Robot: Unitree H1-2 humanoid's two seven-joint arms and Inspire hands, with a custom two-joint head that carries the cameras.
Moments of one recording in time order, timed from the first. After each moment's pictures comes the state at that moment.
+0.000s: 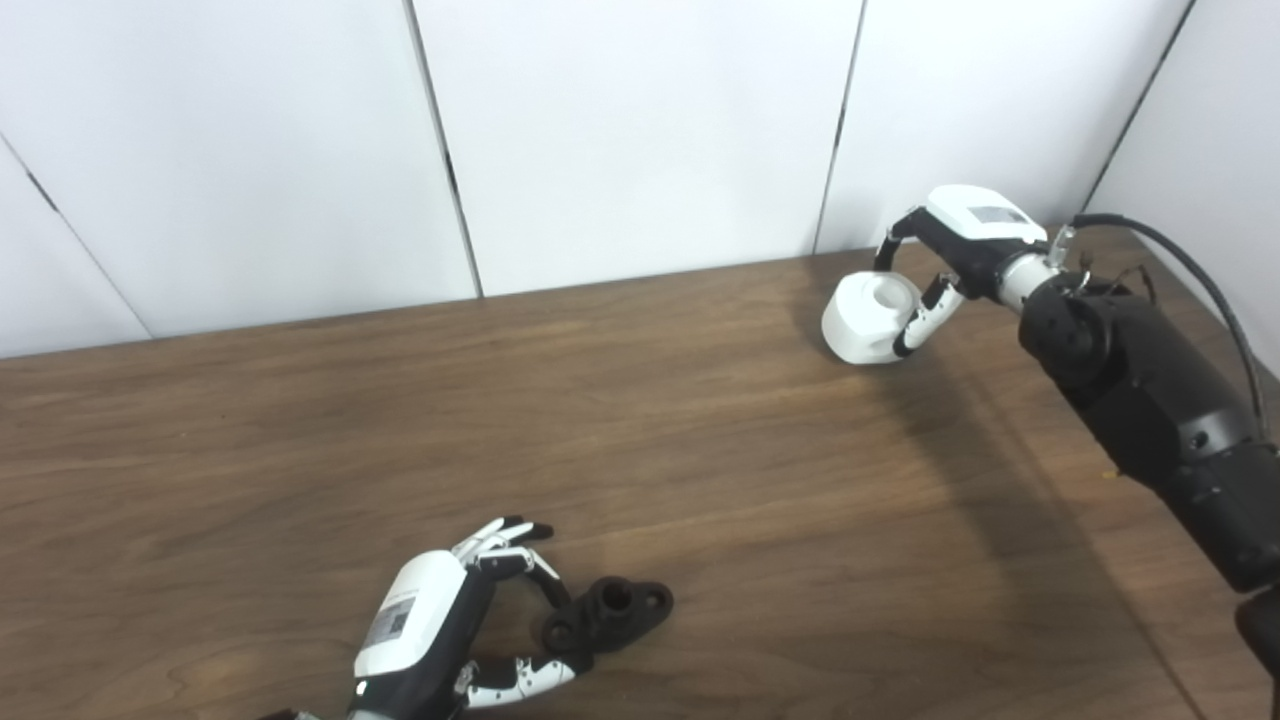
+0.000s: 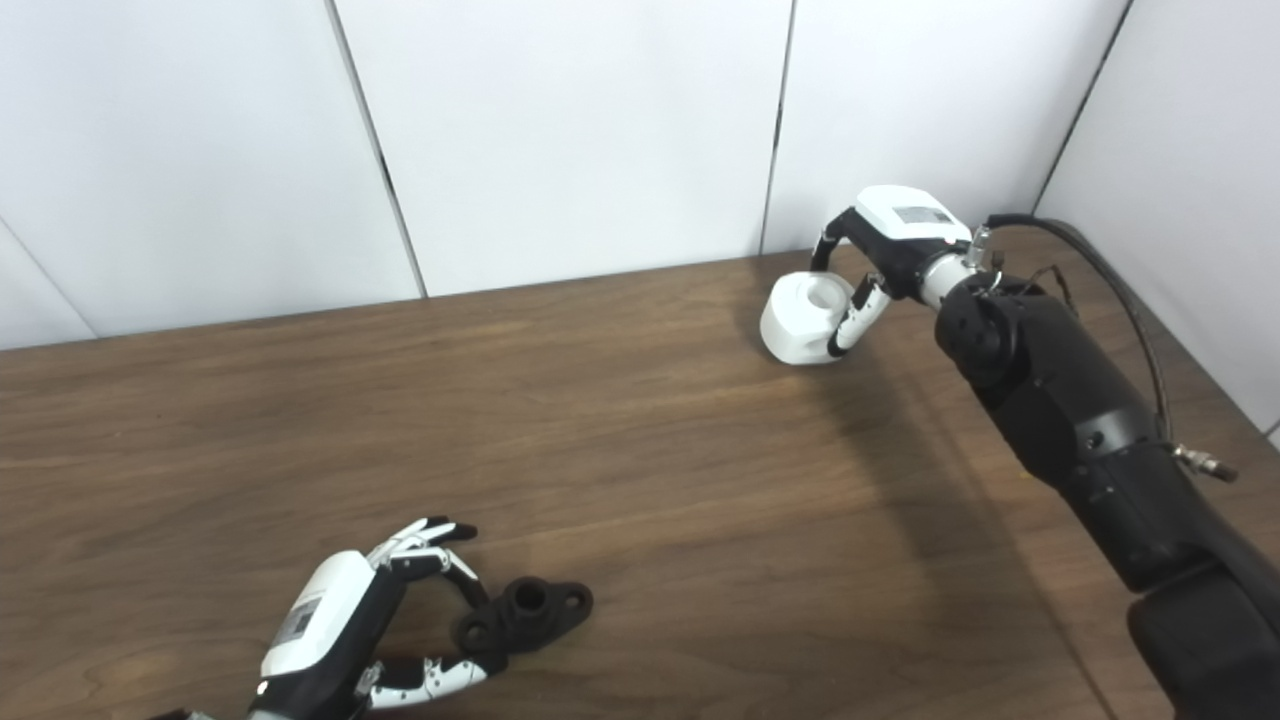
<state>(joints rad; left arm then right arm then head) 0.12 0.24 -0.34 -0.35 0.68 0.10 -0.20 -0.61 -0.67 0.27 0.32 -0.69 0.13 0.23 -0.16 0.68</state>
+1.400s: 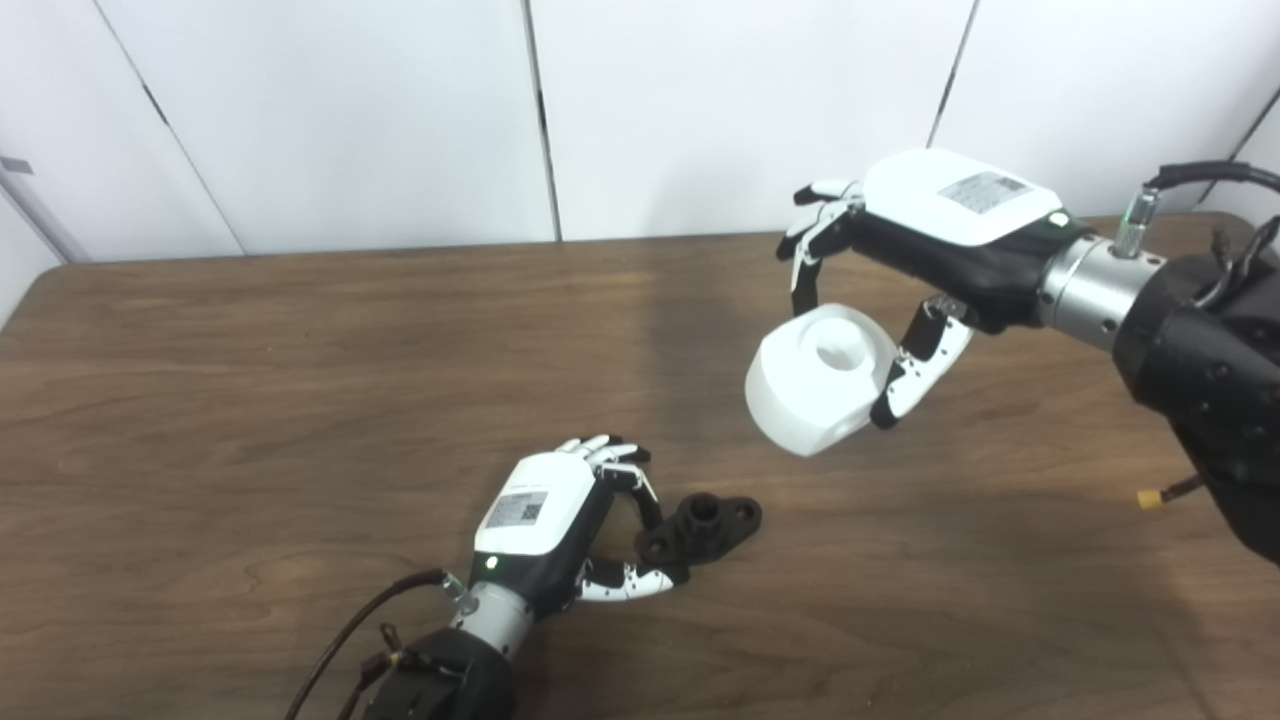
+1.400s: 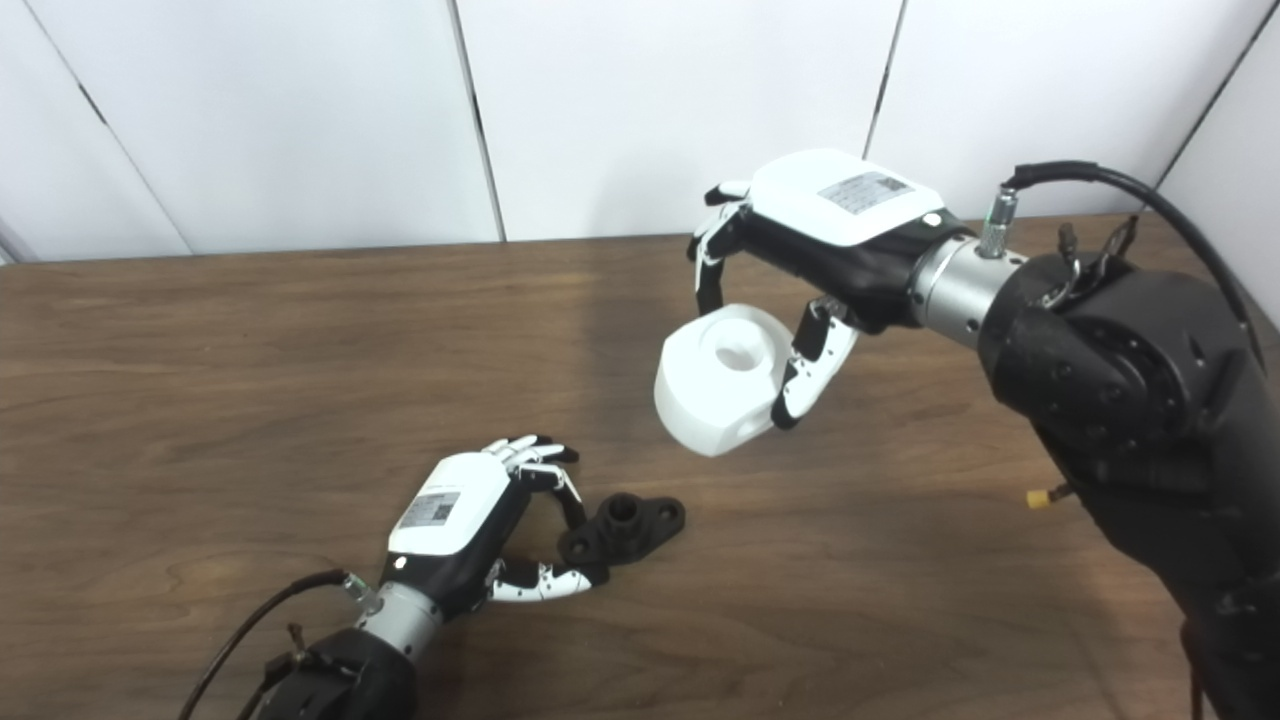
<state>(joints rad) 0.00 0.18 -0.45 -0.27 0.95 0.19 -0.22 -0.63 -0.63 0.25 -0.72 -0.67 0.44 0.99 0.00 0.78</state>
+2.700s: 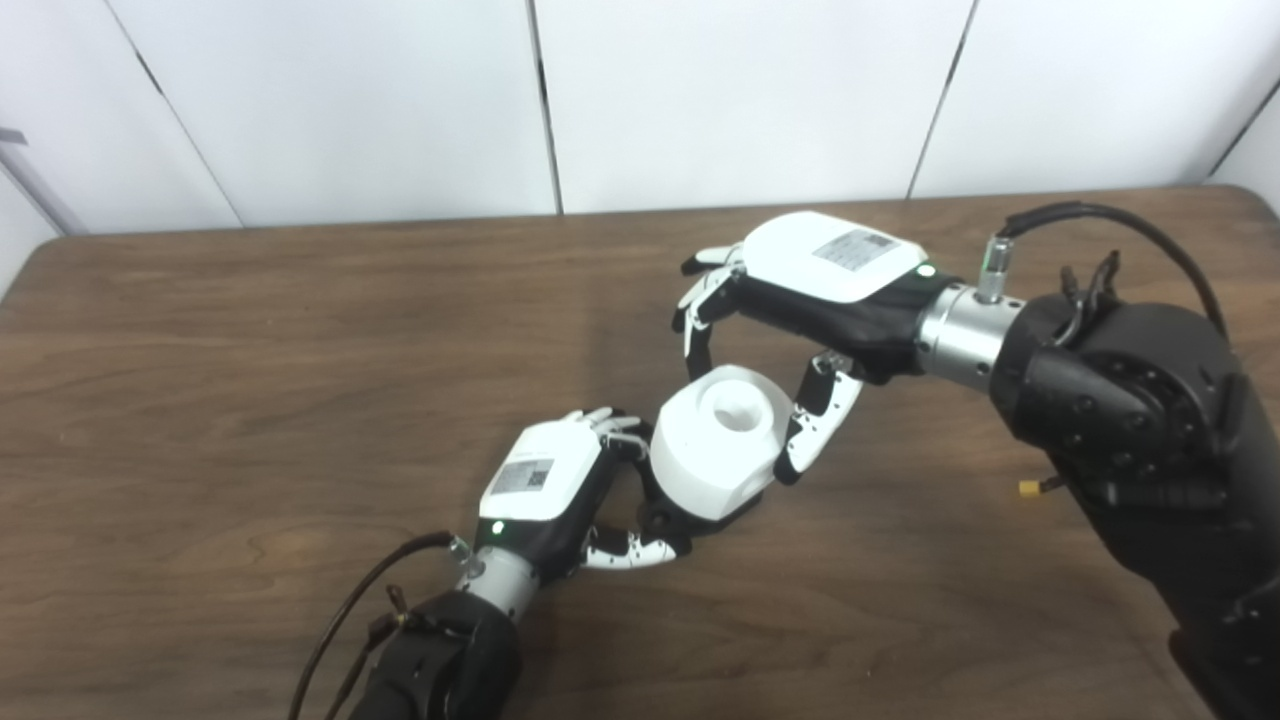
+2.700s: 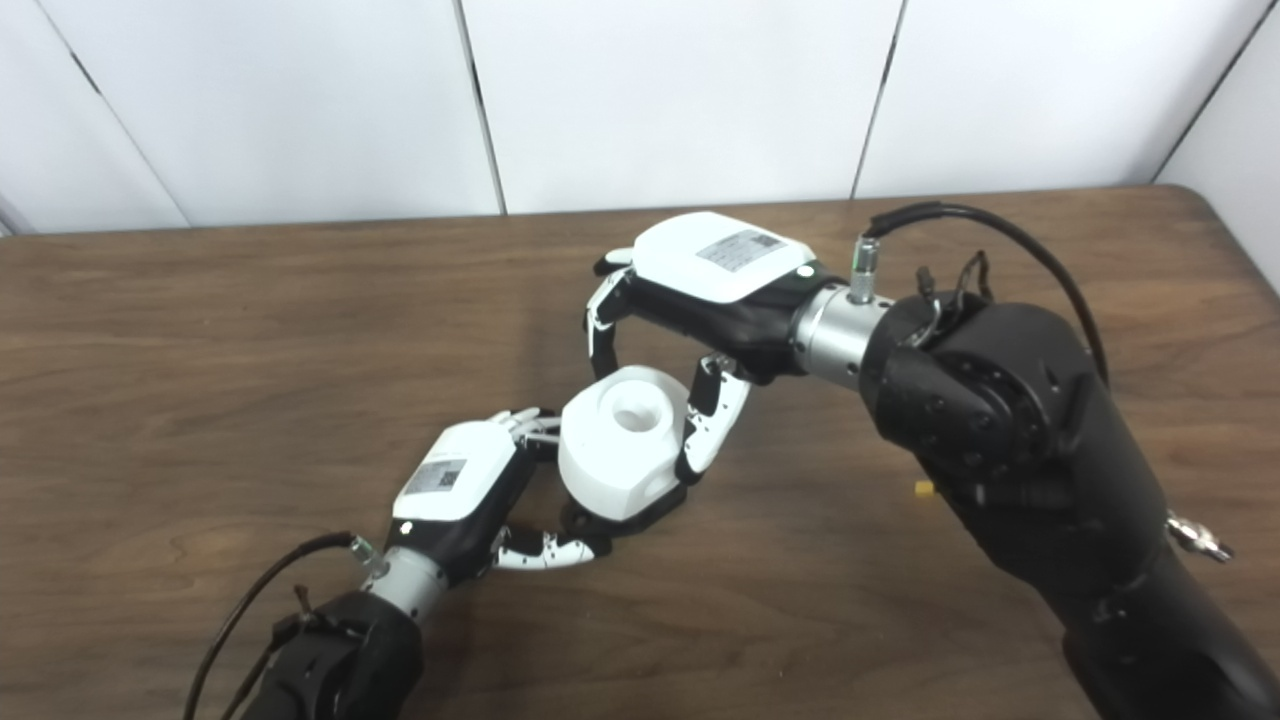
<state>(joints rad) -0.01 0.17 -0.45 -0.30 0.98 0.23 -0.29 -0.58 -0.44 0.37 -0.66 -0.72 0.38 1.02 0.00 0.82</state>
